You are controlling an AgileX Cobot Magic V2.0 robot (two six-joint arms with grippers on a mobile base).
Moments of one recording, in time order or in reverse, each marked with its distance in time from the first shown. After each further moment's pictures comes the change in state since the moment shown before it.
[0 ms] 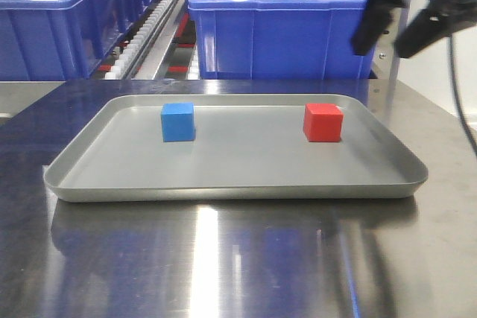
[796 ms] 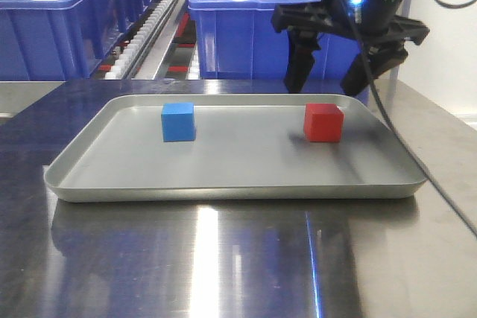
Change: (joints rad) left arm 0.000 0.000 0.000 0.000 0.000 0.000; right arm 0.044 0.291 -0.240 0.006 0.134 0.000
